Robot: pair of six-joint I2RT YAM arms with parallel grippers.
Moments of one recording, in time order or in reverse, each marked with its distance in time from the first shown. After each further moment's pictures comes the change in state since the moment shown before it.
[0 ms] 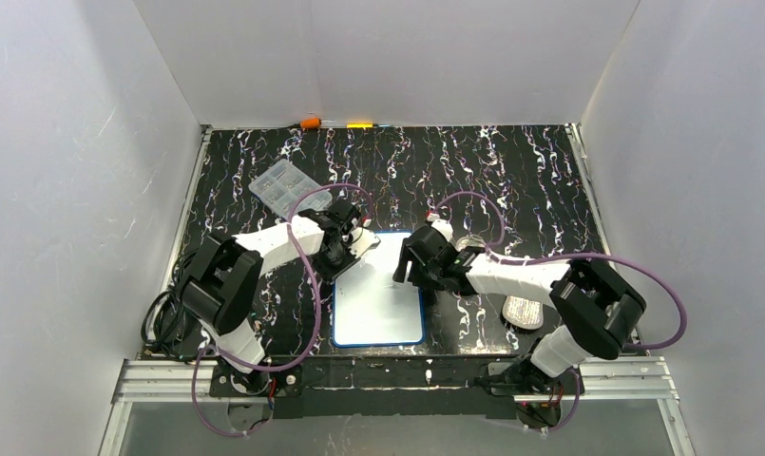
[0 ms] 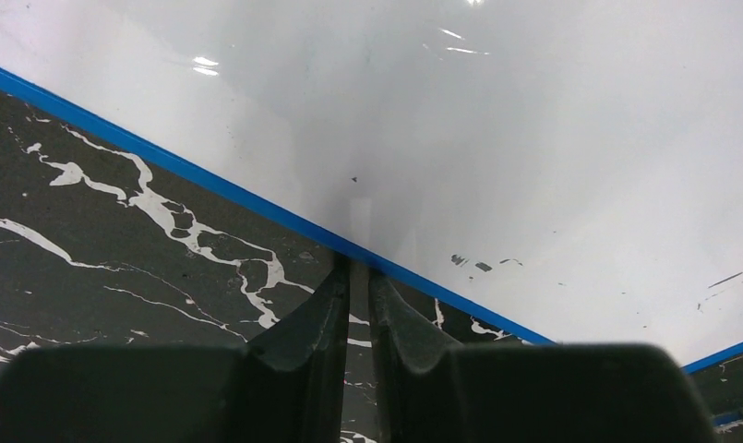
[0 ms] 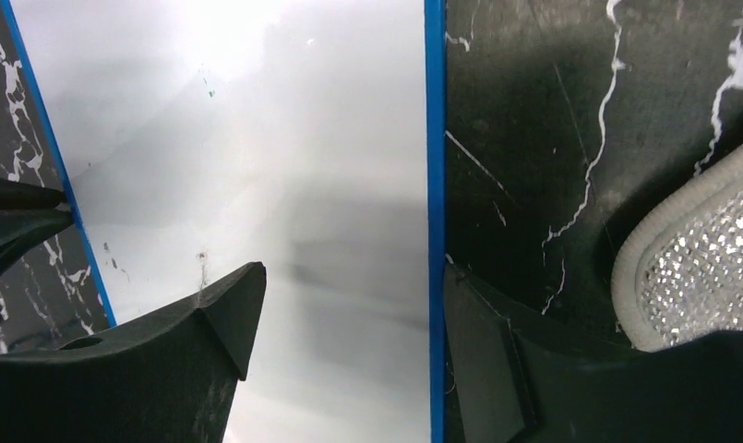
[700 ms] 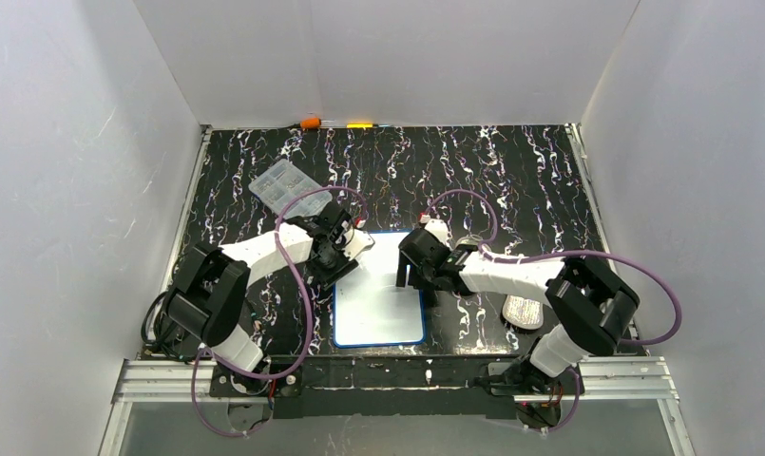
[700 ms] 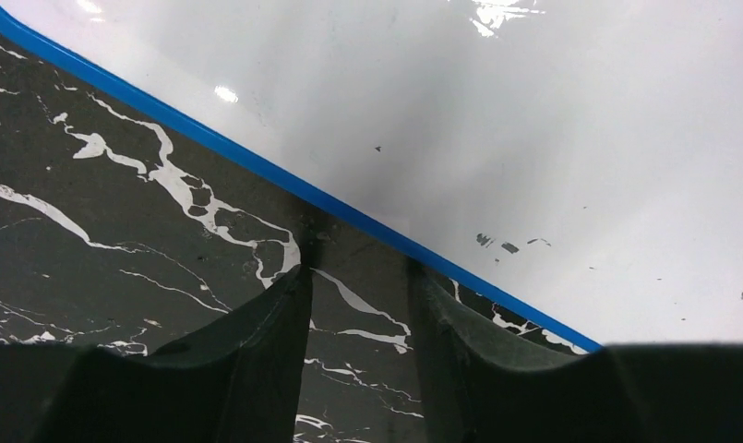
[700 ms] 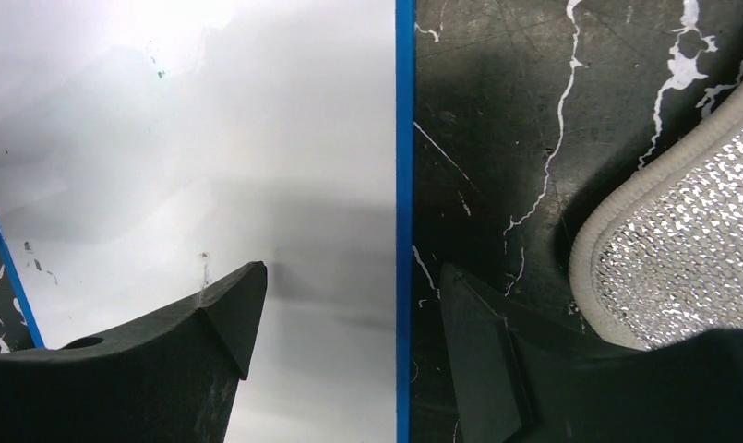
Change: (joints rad) left arm 0.037 -0.080 -0.079 0.060 -0.016 0.048; right arm 0.026 0.021 0.044 -0.113 0.081 -0.066
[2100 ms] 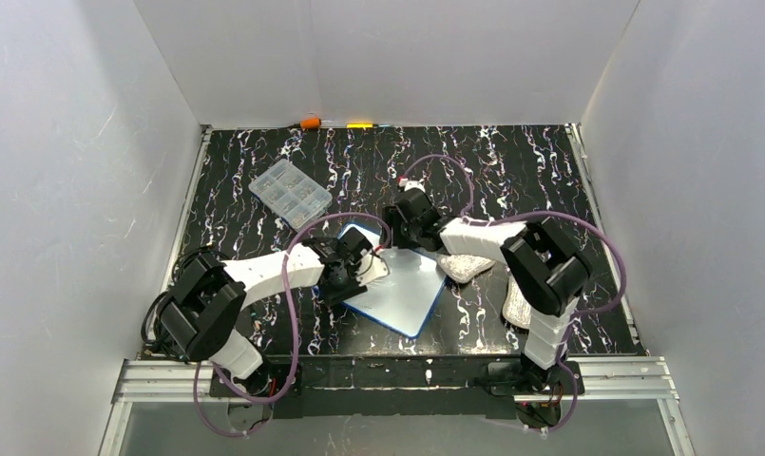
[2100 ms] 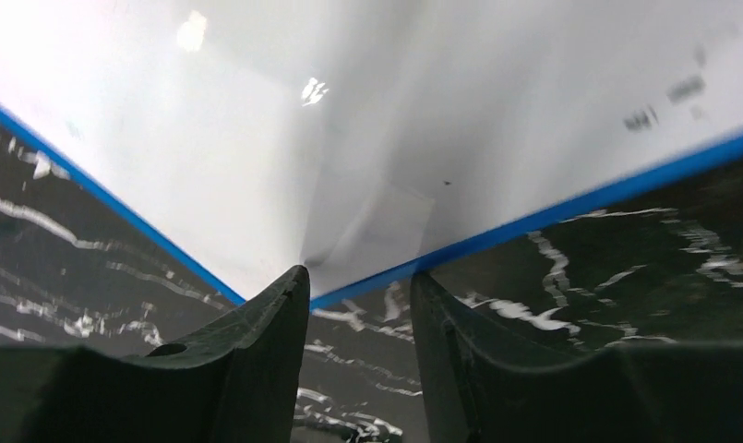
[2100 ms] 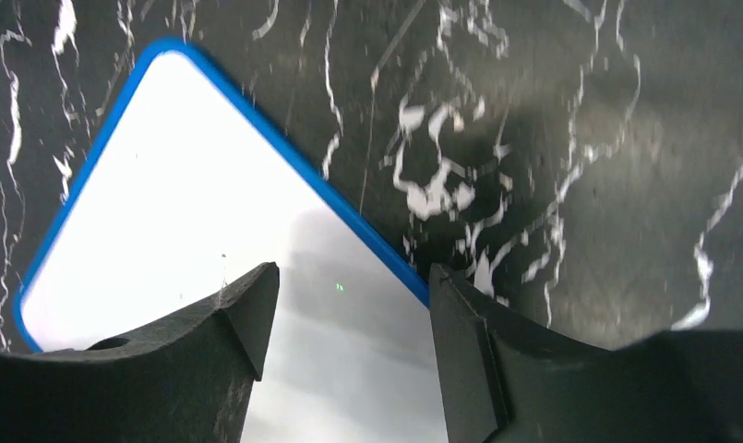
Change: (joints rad) left arm -0.246 -0.076 -0.078 0.018 -0.147 0.047; right arm -0.187 0.330 0.297 0.250 -0.230 -0.324
